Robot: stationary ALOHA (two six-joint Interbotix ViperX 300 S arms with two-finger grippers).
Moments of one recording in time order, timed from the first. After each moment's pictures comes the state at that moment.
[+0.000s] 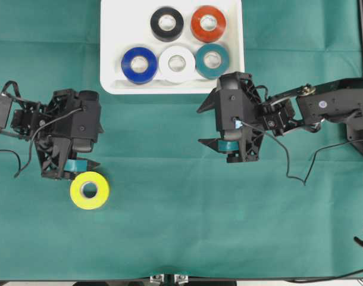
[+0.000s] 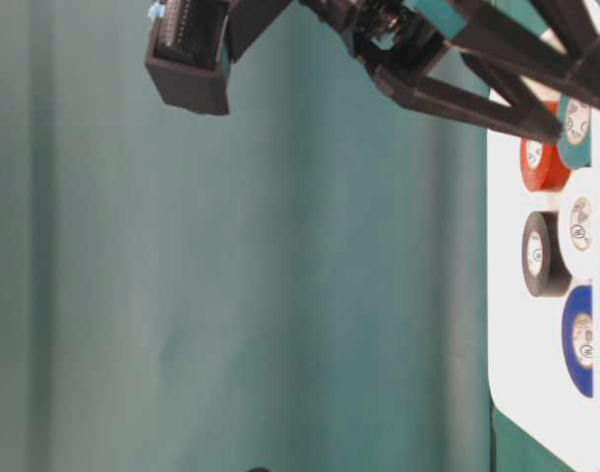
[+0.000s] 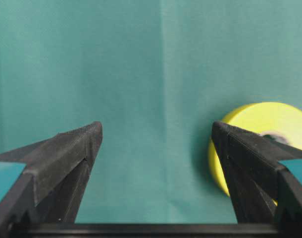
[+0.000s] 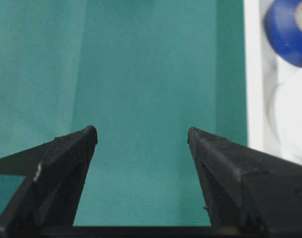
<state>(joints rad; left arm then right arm) -0.19 -0.21 0.90 -0.03 0.24 -0.13 0.10 -0.09 0.77 -0.56 0.08 0.70</state>
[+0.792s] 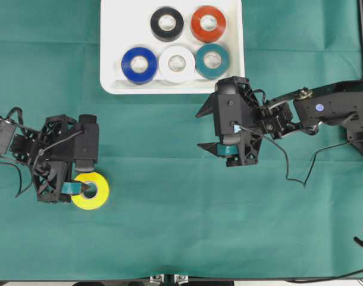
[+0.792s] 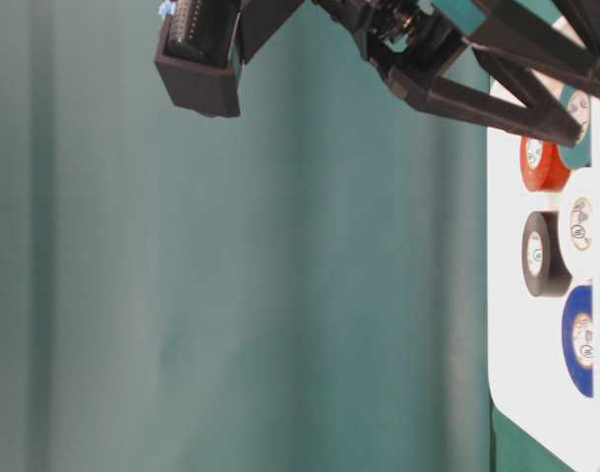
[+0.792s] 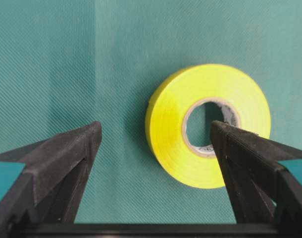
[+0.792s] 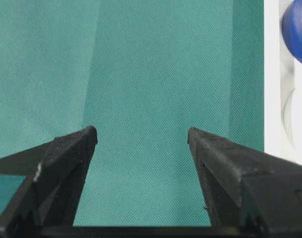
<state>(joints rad) -0.33 -0.13 0.90 -0.03 0.26 -0.35 0.10 -0.07 0.77 -0.56 0.06 0.70</state>
